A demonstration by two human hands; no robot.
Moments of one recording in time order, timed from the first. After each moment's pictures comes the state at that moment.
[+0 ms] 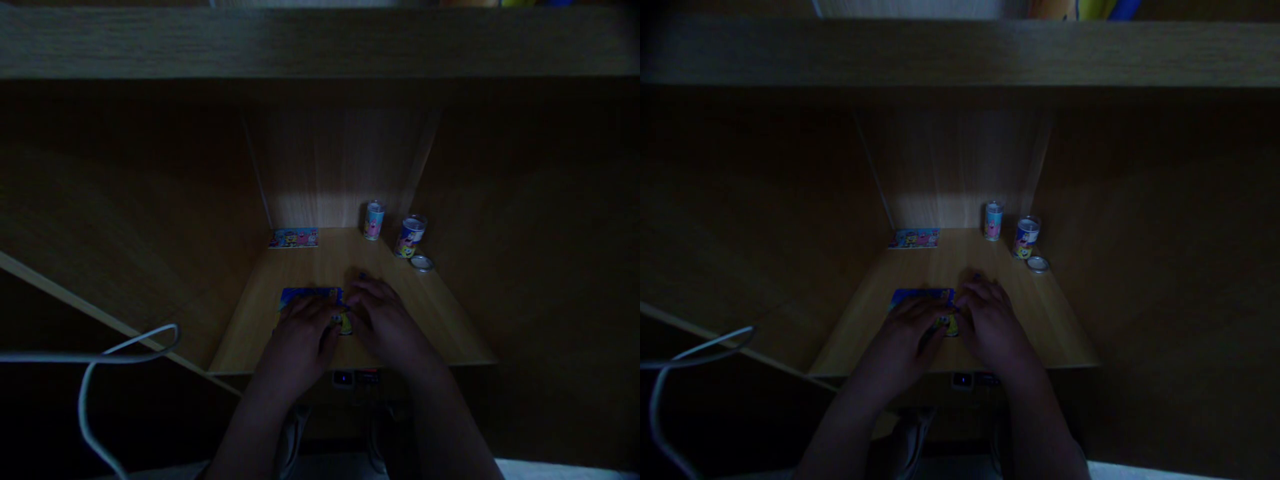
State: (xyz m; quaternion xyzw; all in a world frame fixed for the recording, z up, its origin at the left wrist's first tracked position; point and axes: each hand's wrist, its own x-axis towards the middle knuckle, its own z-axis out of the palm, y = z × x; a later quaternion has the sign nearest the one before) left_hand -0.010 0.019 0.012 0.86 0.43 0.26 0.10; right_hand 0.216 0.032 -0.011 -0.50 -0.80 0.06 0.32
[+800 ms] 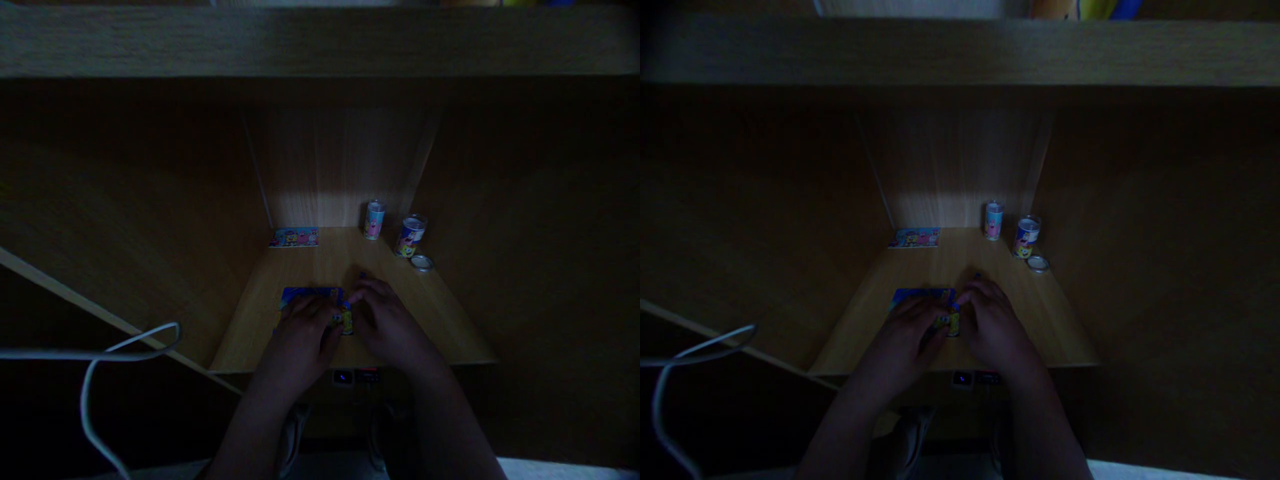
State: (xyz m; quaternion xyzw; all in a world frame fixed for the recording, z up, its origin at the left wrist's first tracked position) left_hand -0.009 0.018 0.013 0.86 0.44 0.25 0.10; right_hand 0.217 0.032 -0.006 -0.47 -0.79 0.11 0.37
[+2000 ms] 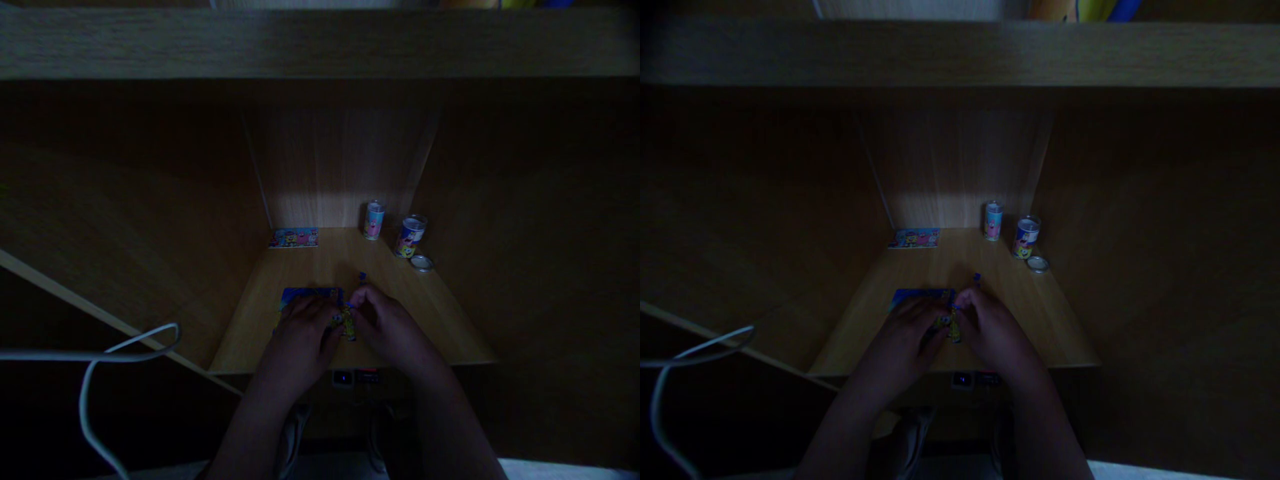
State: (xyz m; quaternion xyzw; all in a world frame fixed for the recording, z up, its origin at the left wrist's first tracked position) left_hand -0.009 0.019 0.012 0.86 0.43 0.25 0.09; right_hand 0.214 0.025 0.000 -0.47 -0.75 0.23 0.41
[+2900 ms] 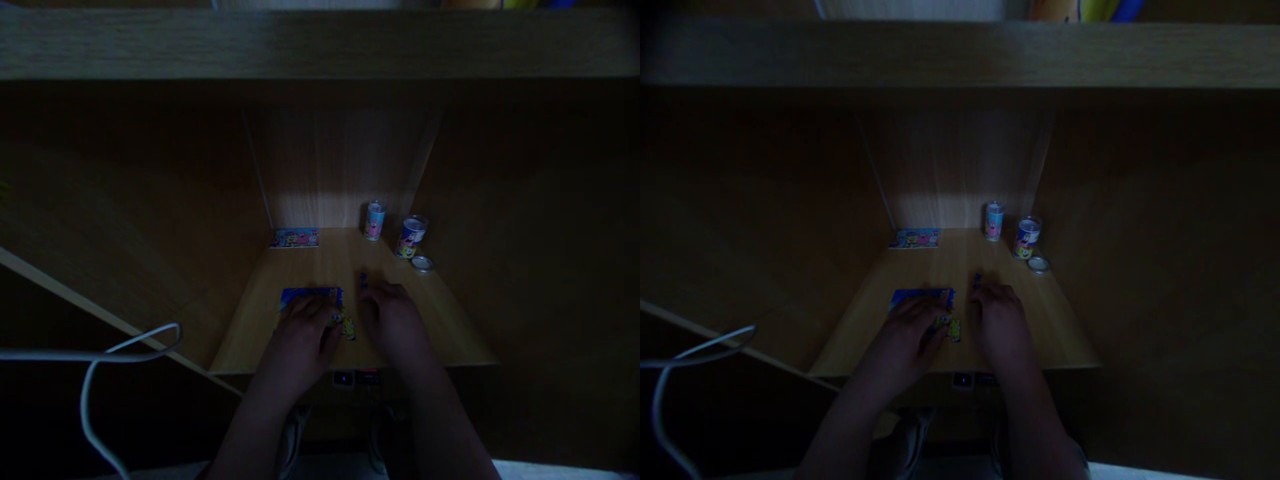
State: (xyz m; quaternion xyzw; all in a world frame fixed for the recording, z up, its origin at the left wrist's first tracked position) left_hand -0.010 0.020 0.008 0.85 0.44 0.27 0.09; right_hand 0.213 0.034 -0.003 -0.61 -0.74 0.04 0.29
